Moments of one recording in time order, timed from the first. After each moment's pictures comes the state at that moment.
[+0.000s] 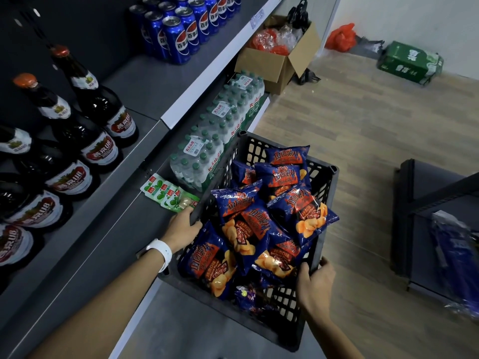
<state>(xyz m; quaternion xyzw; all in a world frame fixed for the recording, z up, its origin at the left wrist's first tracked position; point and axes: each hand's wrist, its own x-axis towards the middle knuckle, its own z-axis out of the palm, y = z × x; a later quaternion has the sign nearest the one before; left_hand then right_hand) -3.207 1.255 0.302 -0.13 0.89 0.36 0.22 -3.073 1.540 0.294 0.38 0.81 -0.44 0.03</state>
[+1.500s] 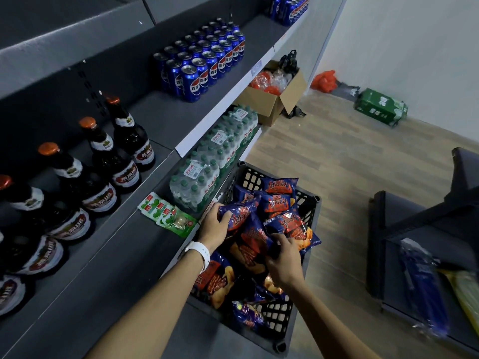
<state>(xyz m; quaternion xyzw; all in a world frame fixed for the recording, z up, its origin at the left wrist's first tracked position) -3.218 1.317 0.383 -0.11 0.82 0.56 0.10 -3.138 1.499 0.390 0.17 0.89 -0.41 0.11</state>
